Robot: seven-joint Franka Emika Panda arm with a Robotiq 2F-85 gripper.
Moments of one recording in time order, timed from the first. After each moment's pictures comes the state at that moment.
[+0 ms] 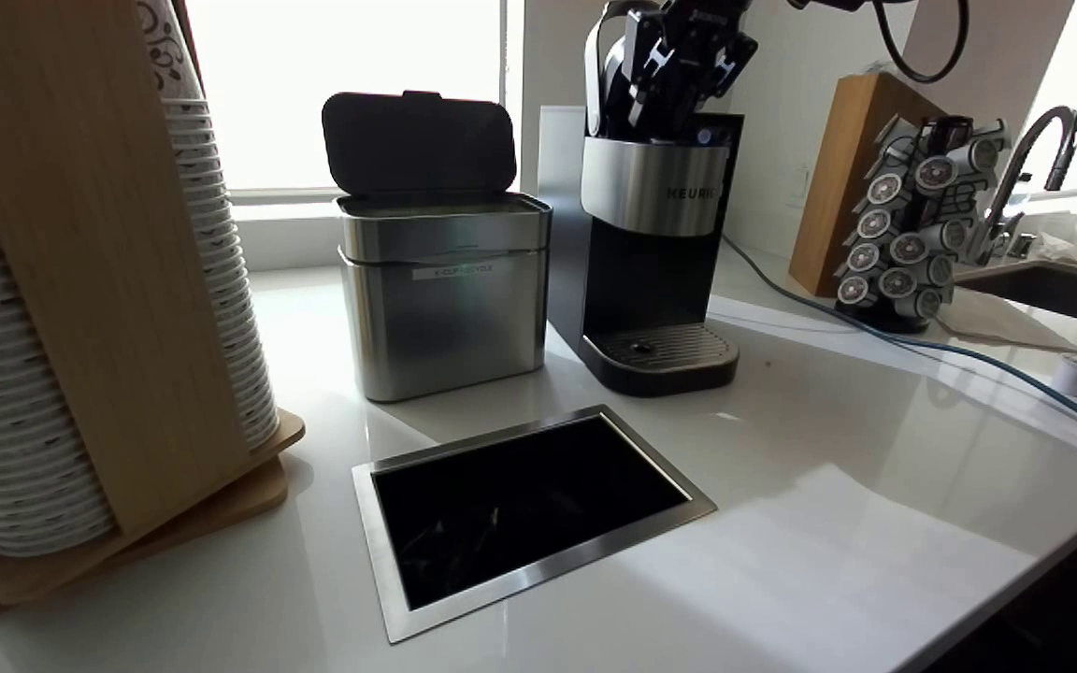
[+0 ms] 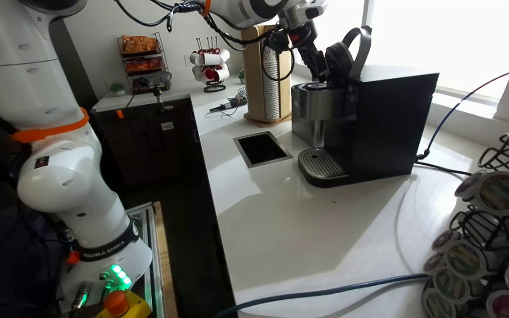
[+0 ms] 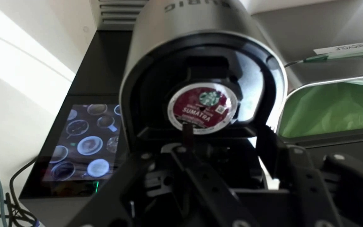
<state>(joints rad) 0.03 0.03 0.07 -1.85 -0.15 2.32 0.43</state>
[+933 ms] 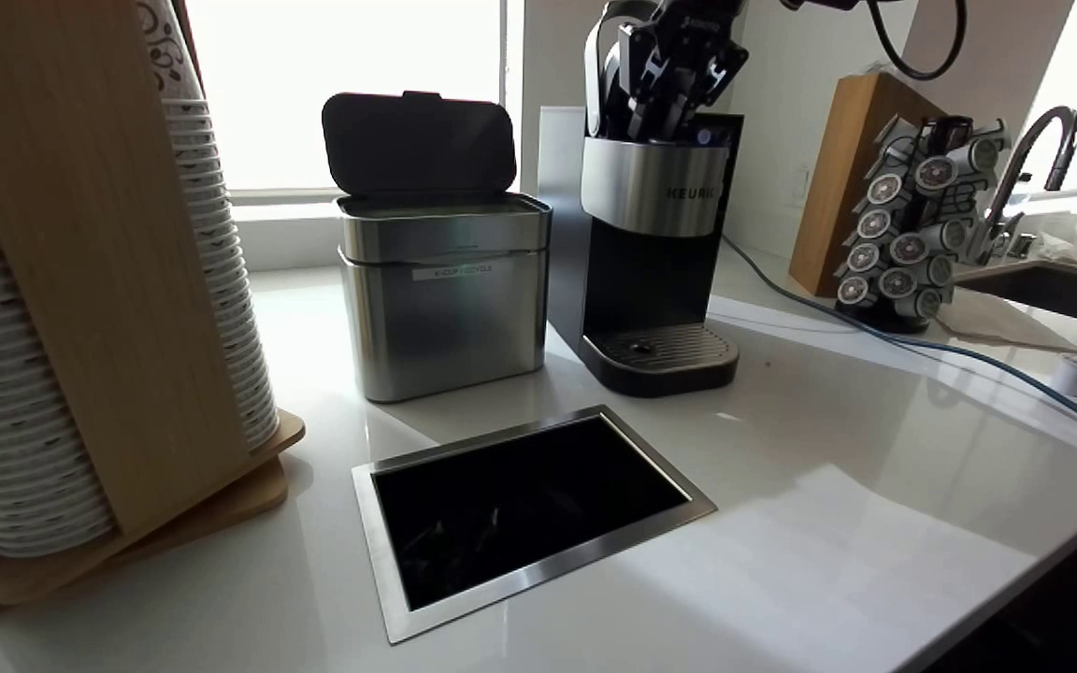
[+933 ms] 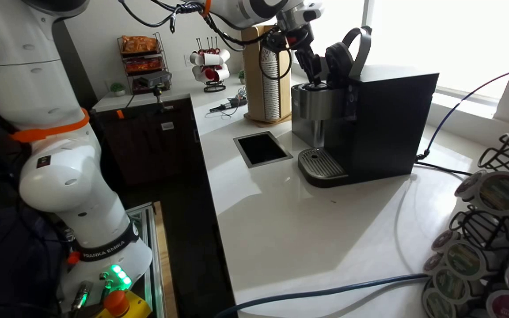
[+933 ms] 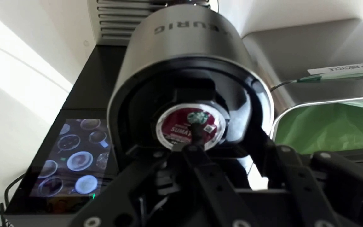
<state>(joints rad) 0.06 0.04 0.07 -1.83 -0.15 2.26 0.43</state>
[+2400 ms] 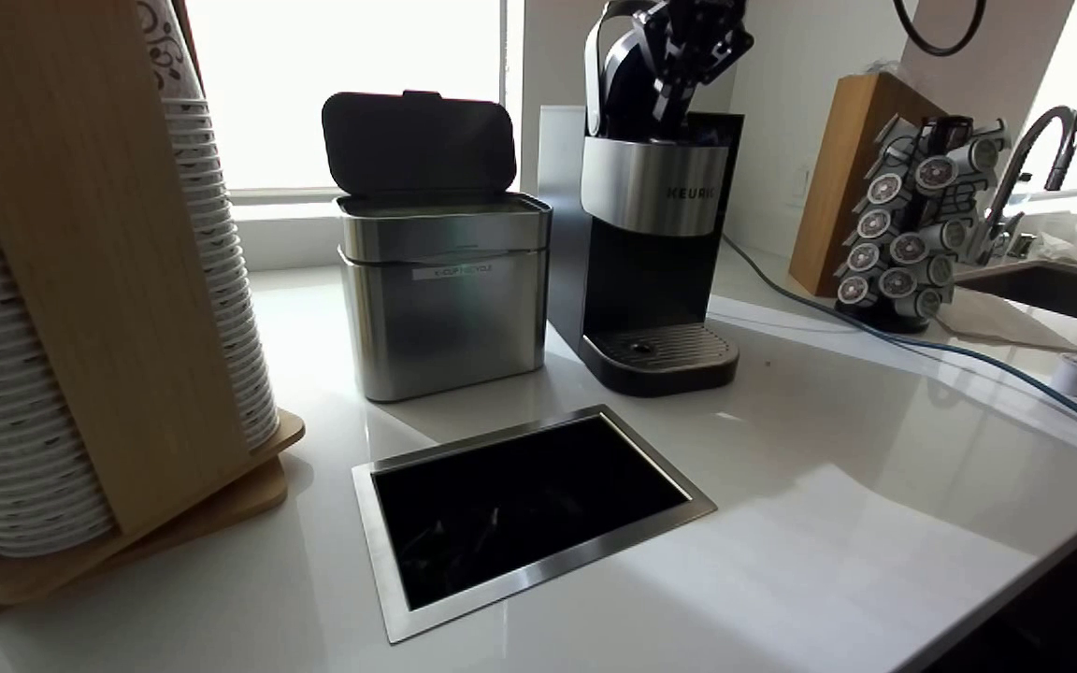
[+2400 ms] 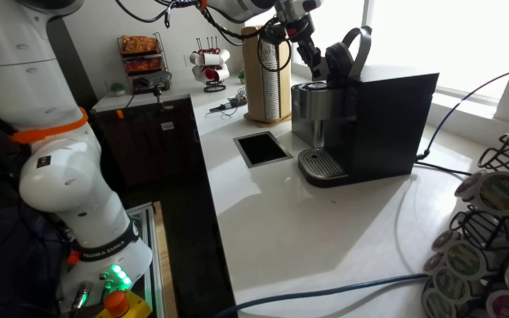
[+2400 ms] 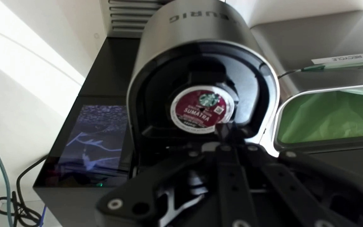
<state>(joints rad) 0.06 0.02 0.06 -1.82 -0.16 2.24 0.43</state>
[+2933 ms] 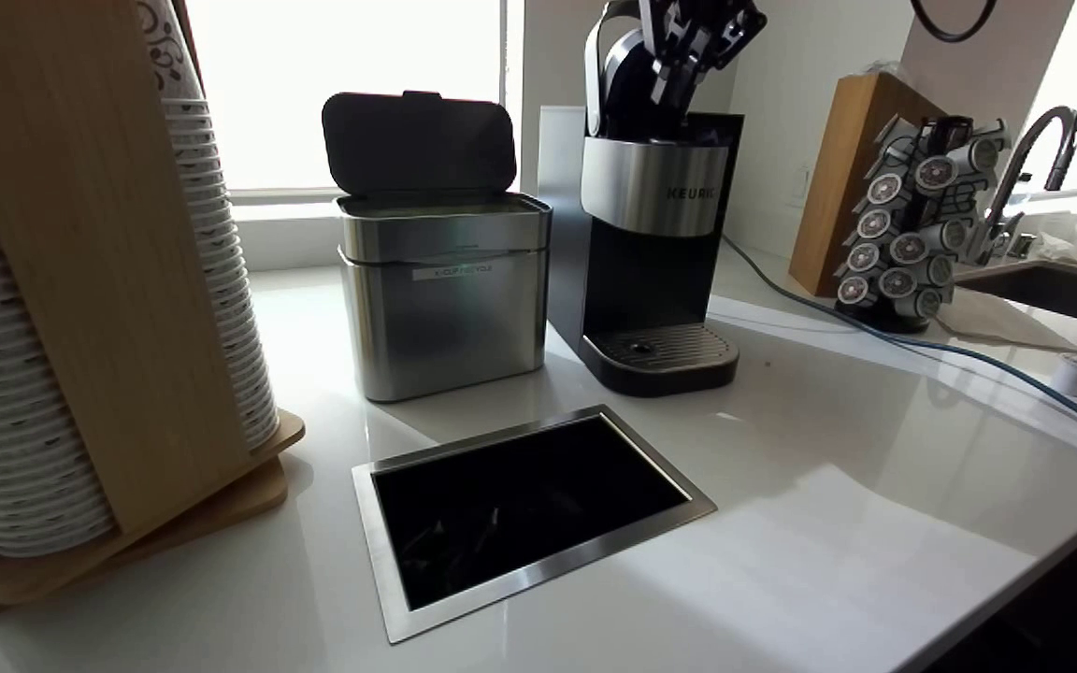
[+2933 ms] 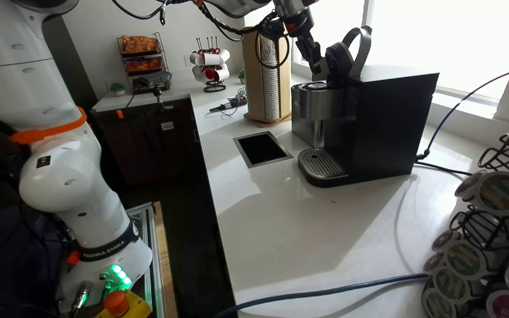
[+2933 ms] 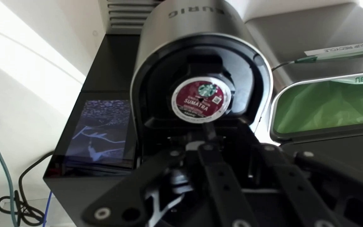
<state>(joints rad) 0.06 -0.01 0.06 -1.82 -0.14 2.24 0.43</state>
